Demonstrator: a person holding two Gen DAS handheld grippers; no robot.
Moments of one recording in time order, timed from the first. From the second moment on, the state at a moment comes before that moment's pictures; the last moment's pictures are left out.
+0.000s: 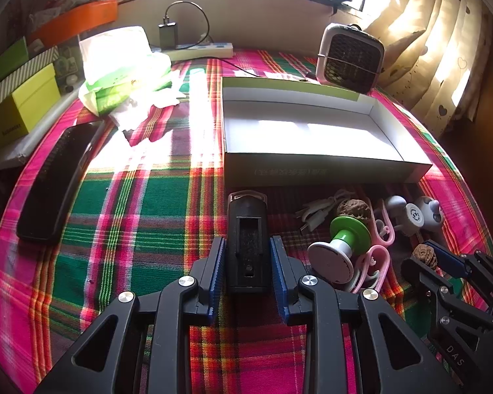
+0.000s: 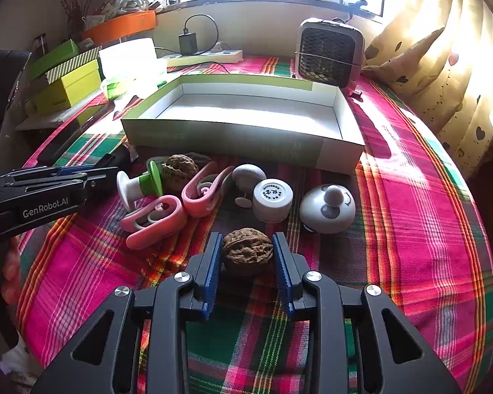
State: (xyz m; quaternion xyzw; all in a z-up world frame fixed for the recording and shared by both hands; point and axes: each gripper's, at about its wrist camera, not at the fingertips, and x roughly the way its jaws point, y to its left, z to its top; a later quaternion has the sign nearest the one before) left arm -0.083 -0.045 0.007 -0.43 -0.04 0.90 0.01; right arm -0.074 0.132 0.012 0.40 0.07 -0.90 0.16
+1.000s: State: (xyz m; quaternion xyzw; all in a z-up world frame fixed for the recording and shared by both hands) left arm -0.081 -0.041 0.012 -0.44 -0.05 0.90 0.02; right arm -0.077 0.135 0.026 0.39 0.07 -0.90 0.17
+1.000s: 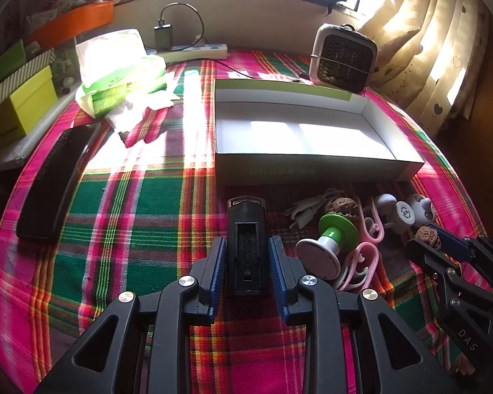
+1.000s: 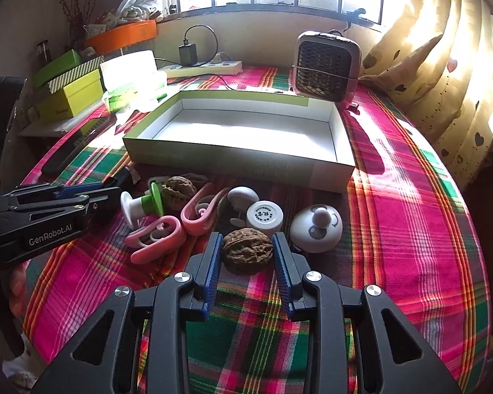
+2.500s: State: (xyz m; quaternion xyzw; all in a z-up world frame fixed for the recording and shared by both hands) left arm -0.120 -0.032 0.060 -0.39 -0.02 0.92 0.05; right arm -0.132 0.123 0.064 0.37 0.06 -0.91 0.19
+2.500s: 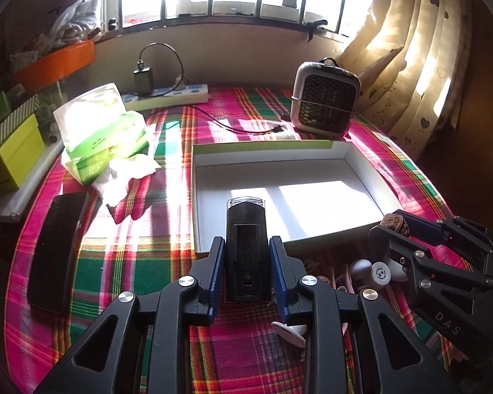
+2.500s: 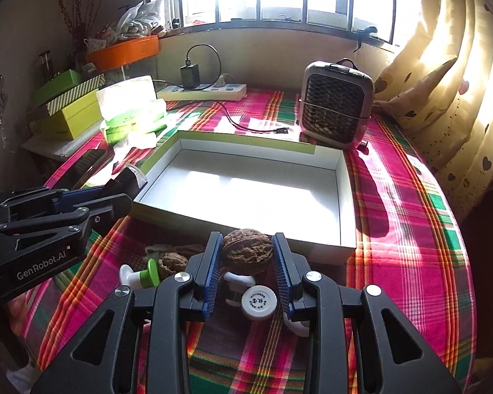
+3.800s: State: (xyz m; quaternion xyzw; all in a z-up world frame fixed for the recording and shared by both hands) left arm -0.242 -0.027 0.018 -0.44 -0.01 0.90 0.04; right arm -0.285 0.103 0.023 0.44 0.07 -0.88 0.17
